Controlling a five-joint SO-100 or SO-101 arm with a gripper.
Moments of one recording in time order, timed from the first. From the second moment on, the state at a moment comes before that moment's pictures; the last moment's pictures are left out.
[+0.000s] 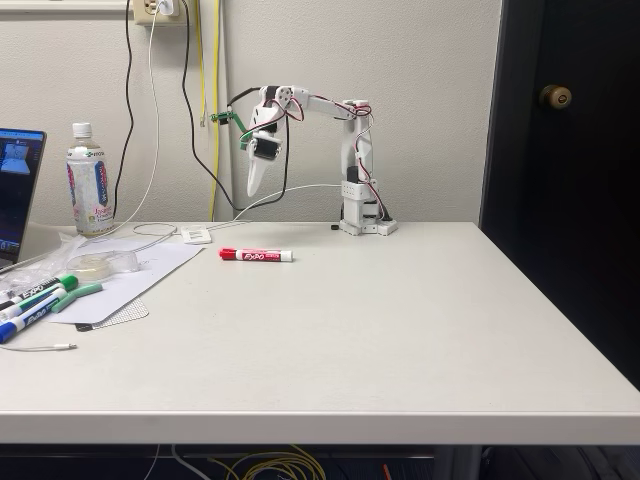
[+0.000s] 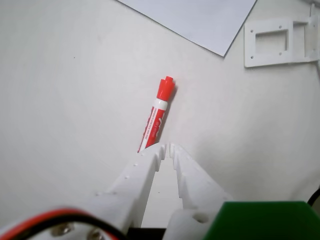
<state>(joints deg) 48.1 90.7 74.7 83.0 -61.9</state>
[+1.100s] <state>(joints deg) 47.2 83.5 74.3 83.9 -37.9</state>
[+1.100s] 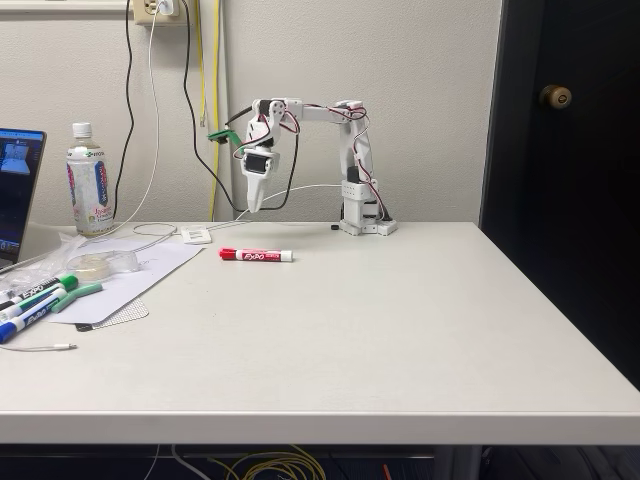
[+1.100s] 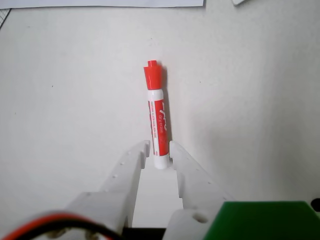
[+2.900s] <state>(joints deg) 42.6 63.1 61.4 89.3 -35.9</state>
